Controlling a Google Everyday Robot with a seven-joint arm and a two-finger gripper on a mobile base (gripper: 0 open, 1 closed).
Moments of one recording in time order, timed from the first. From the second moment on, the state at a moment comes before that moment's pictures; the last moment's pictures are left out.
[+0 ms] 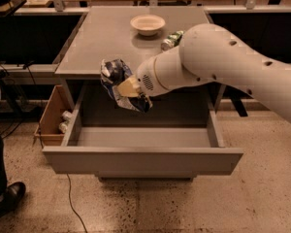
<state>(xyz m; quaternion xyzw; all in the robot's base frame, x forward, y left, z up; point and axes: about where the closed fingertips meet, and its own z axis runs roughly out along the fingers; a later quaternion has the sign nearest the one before) 0.571 0.044 0.880 -0.38 0.81 0.23 0.38</state>
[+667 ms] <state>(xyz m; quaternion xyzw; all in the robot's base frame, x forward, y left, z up) 0.572 0.043 0.848 -0.41 0.81 0.22 0.35</state>
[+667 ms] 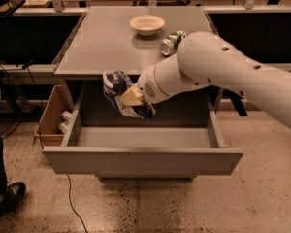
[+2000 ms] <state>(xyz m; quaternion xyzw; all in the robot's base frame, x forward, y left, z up) 0.607 0.008 0.694 -0.47 0.81 0.21 0.29</state>
